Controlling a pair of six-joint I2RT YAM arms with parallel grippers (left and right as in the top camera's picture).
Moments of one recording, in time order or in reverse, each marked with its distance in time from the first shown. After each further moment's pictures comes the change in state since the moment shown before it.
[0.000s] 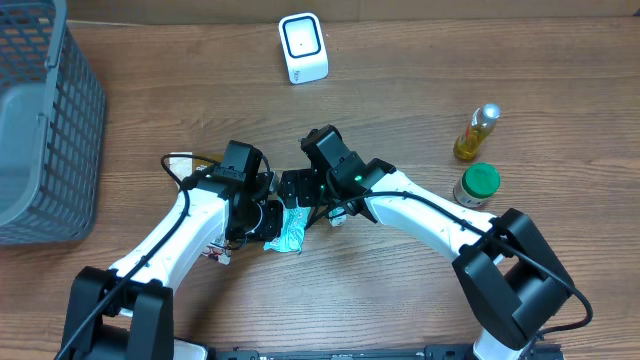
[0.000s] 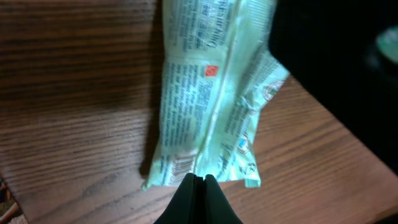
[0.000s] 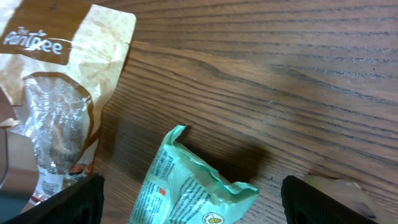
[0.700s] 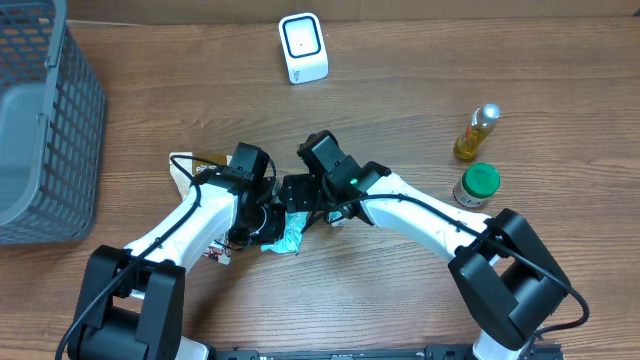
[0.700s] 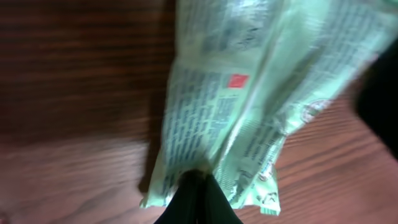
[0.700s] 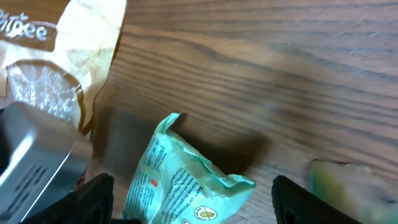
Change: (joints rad) left arm -0.020 0.075 0.000 0.004 -0.061 -0.044; right arm 0.027 0.008 0.000 -0.025 0.013 0.027
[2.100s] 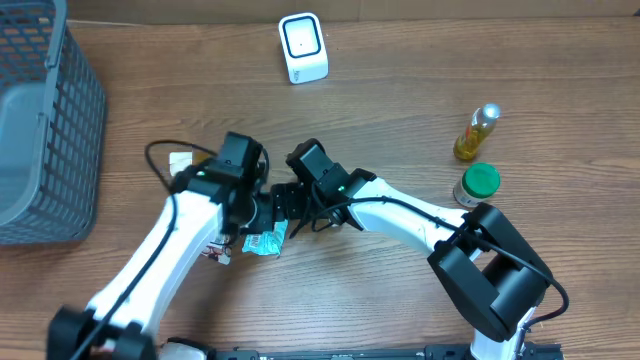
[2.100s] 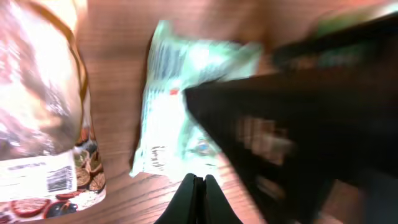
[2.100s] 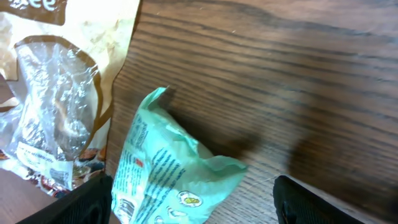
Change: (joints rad) left arm 0.000 -0.209 0.104 -0.150 -0.108 0.029; right arm 0.033 0.066 0.000 0.076 -0.089 0.068
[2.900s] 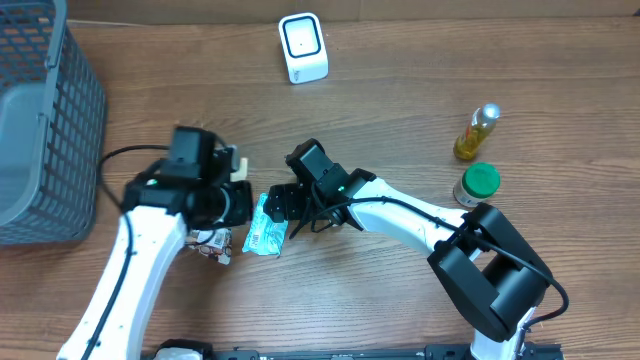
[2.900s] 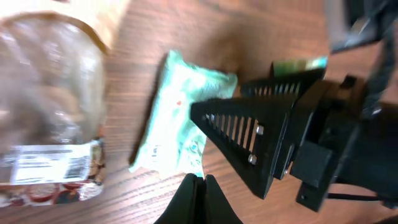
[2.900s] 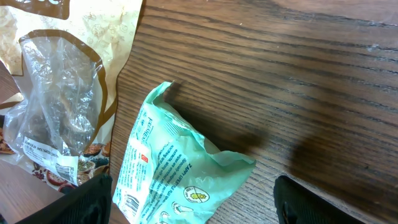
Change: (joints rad) left arm 0.191 -0.122 0.006 -0.022 0.163 0.007; right arm 0.000 0.000 0.000 -0.002 -0.019 0.005
